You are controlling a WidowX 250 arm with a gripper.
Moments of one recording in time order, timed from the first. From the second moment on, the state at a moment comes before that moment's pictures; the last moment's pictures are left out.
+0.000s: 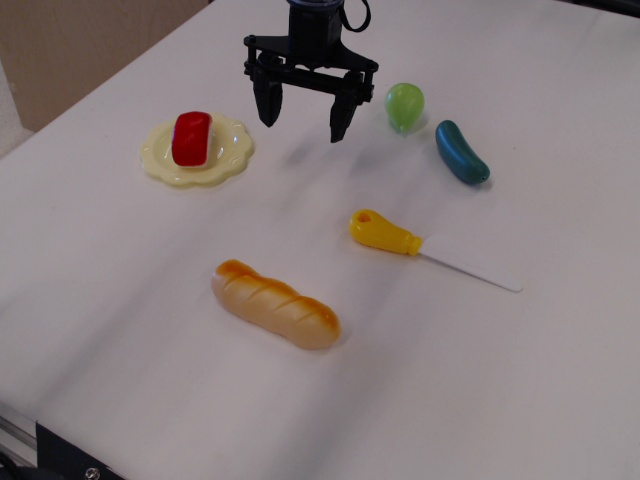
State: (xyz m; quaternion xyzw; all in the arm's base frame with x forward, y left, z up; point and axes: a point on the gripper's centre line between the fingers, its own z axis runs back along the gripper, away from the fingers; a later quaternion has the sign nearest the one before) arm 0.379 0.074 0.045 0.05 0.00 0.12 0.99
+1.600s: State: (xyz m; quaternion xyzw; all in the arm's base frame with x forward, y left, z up) arm 0.334 0.163 0.032 0.04 0.00 0.27 0.96
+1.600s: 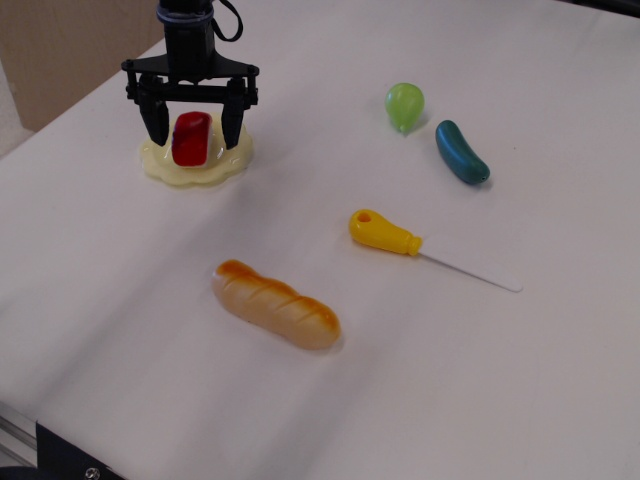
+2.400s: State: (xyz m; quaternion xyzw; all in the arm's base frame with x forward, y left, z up) arm 0.342 0.175 0.020 0.07 0.00 0.30 0.95
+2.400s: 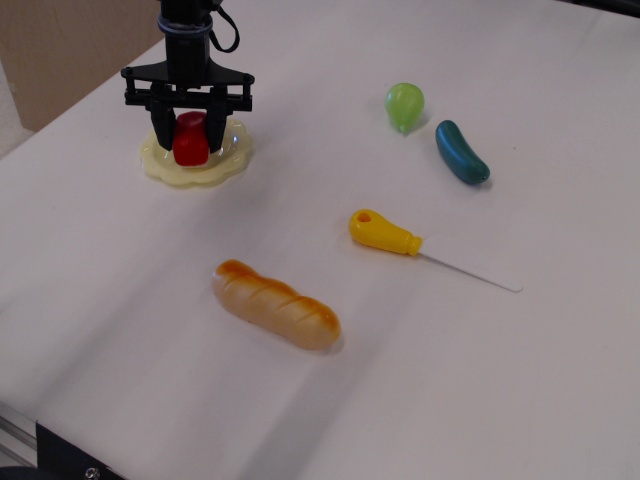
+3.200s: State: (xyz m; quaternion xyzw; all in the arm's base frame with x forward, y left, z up) arm 0.348 0.149 0.058 0.11 -0.05 0.26 0.96
